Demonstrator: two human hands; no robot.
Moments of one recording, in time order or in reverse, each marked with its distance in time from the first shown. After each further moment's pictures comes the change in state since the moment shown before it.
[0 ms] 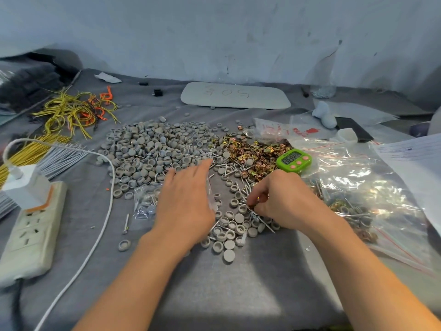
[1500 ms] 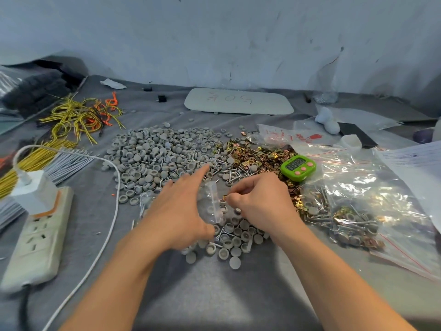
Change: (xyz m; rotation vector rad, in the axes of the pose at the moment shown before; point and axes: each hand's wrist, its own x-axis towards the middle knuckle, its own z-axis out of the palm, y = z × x) left_hand 0.000 -0.019 -0.030 -0.157 -0.364 -0.054; right_hand 0.006 -0.034 0.028 0.445 0.211 0.114
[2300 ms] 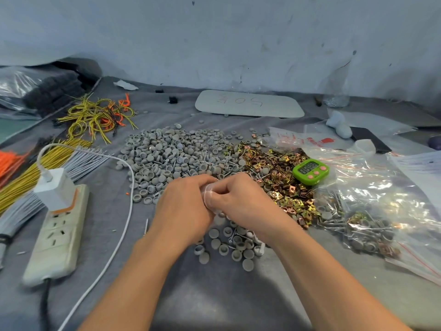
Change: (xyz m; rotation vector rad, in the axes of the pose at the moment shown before) left_hand 0.003 -0.018 0.005 -0.171 0.346 -0.028; right_hand -0.004 -0.043 0.028 0.161 -0.362 -0.215
